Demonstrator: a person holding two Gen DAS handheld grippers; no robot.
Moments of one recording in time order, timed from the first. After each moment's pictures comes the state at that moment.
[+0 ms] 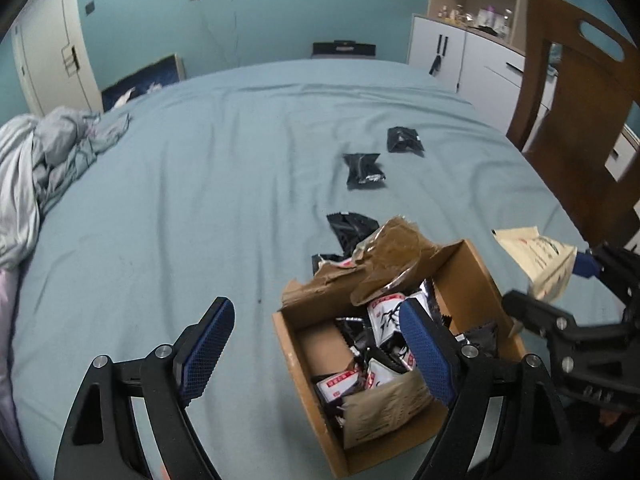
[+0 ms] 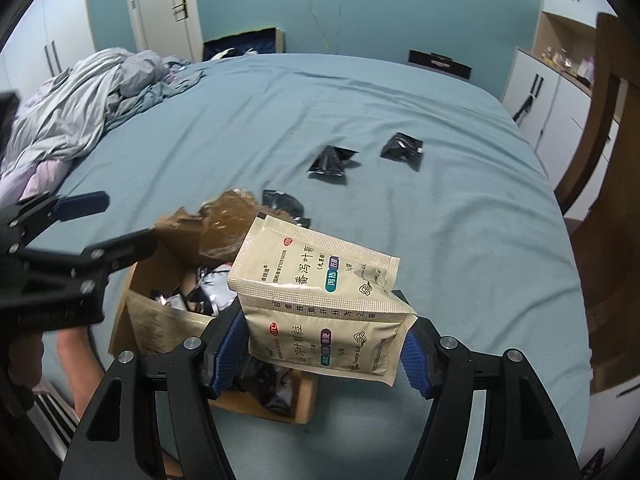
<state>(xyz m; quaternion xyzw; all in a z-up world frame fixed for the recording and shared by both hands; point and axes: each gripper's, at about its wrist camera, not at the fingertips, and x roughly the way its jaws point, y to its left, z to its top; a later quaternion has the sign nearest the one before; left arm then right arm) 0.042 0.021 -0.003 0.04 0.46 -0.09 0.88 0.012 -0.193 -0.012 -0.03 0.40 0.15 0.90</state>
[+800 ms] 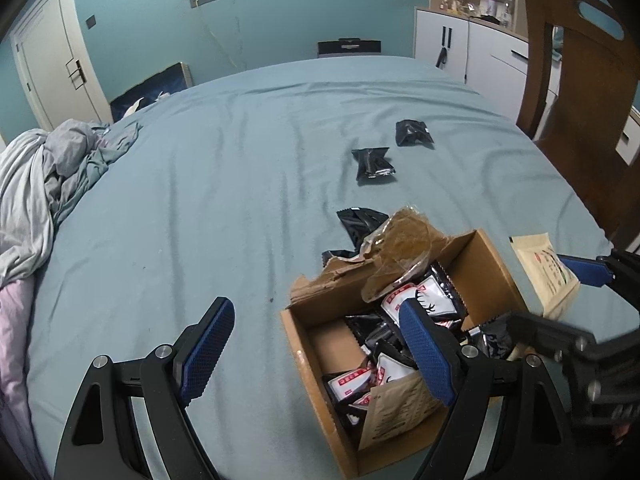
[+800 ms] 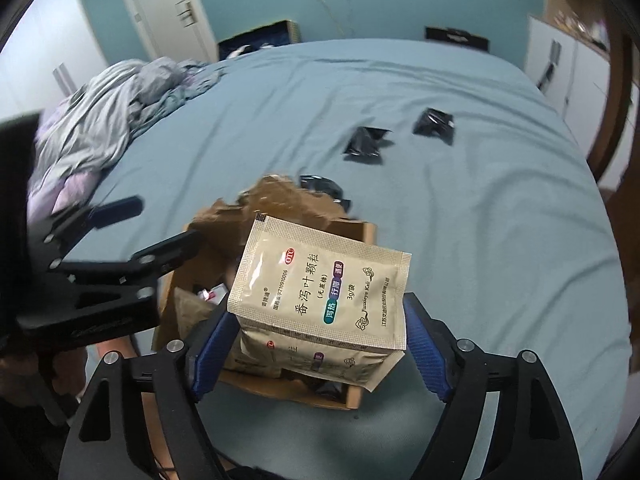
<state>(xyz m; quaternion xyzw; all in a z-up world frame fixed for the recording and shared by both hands) 0.036 0.012 -0.004 0.08 0.45 -0.07 0.89 0.019 -0.206 -0.019 0.04 0.44 0.19 0.88</state>
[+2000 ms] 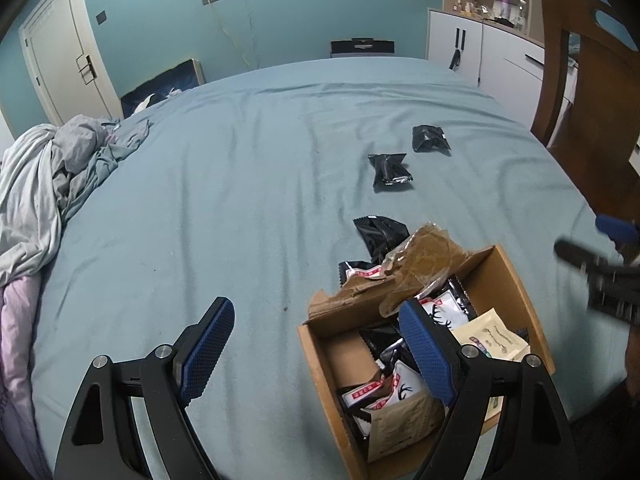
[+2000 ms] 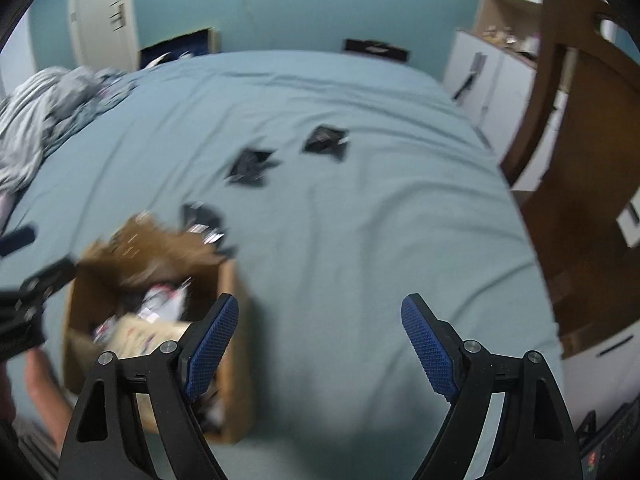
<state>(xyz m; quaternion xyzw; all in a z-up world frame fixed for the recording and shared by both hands) 0.050 0.019 -0.002 0.07 0.45 -0.05 0.89 0.028 -0.222 -0.003 -0.01 0.41 0.02 0.91</state>
